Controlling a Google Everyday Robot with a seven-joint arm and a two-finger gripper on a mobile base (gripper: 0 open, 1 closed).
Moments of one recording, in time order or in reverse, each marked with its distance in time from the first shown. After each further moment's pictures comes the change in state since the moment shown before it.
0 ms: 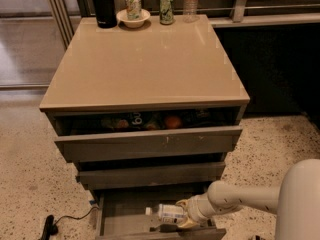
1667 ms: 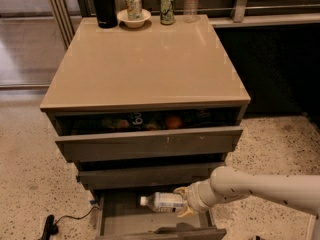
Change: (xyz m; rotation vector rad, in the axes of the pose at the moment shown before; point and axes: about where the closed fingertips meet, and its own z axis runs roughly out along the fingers) arm -0.076 -0.008 -0.092 0.038 0.013 -0.077
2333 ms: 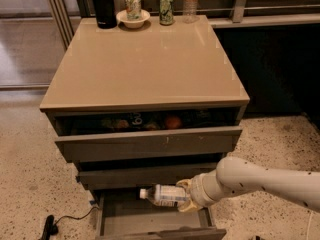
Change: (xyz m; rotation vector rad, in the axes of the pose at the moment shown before) arm -0.043 -0.004 -0.065 0.019 0.014 0.011
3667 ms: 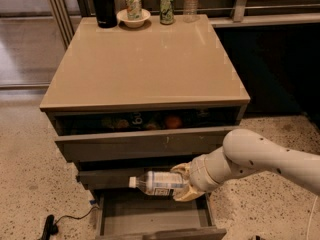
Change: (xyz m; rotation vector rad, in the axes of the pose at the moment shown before) arm -0.079 -0.009 -0.088 -0.034 -0.077 -0.044
